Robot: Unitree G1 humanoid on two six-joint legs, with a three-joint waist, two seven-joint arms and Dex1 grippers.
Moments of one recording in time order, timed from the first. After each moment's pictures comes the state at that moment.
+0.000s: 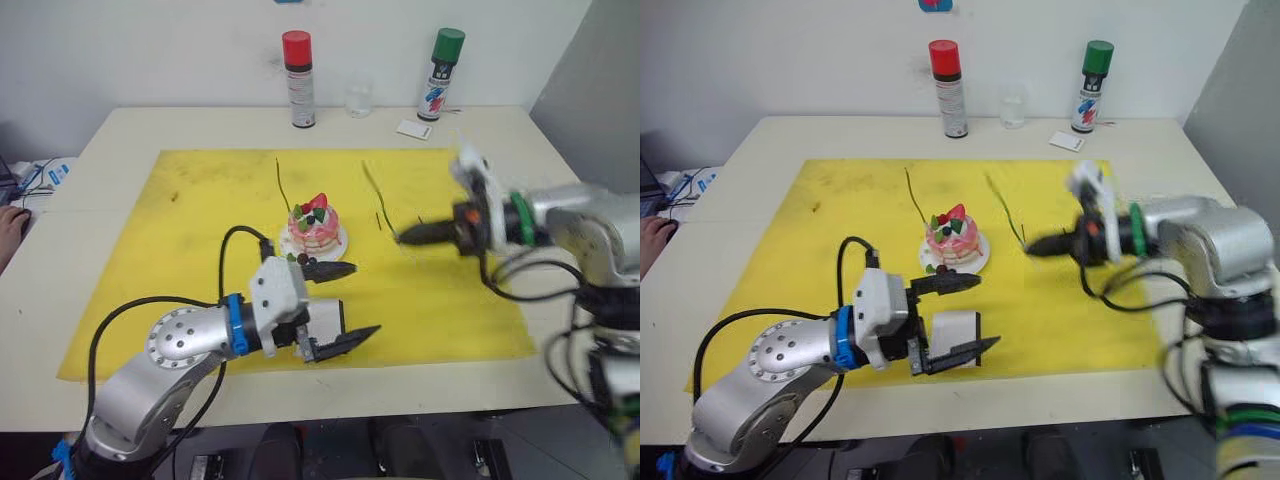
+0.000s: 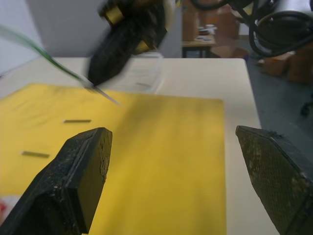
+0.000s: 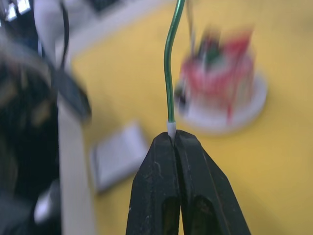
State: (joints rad) left arm -0.10 0.60 -0.04 -0.76 -0.58 0.56 -0.69; right arm -0.88 -0.50 -0.06 -0.11 0.53 1.13 0.99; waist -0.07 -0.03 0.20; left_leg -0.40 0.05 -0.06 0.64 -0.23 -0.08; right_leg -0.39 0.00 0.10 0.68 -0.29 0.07
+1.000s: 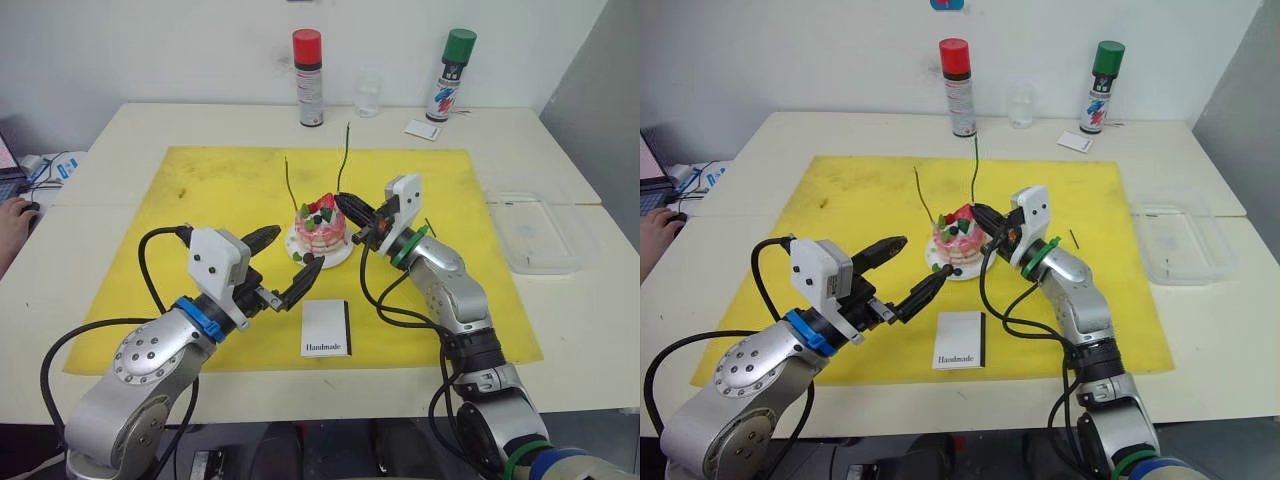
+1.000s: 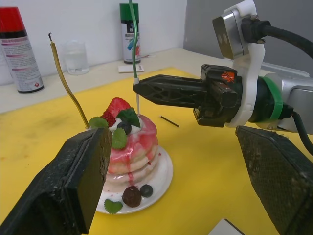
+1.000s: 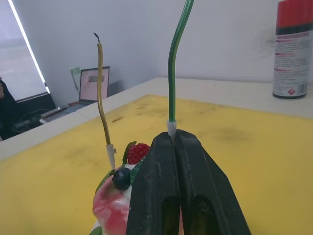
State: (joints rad) left arm -0.04 0.51 0.12 -0.82 -0.60 0.65 -0.34; right arm -0.62 -0.04 0.04 0.18 0.28 0.22 0.57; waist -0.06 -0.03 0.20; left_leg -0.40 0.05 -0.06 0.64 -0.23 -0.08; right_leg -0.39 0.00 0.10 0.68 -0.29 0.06
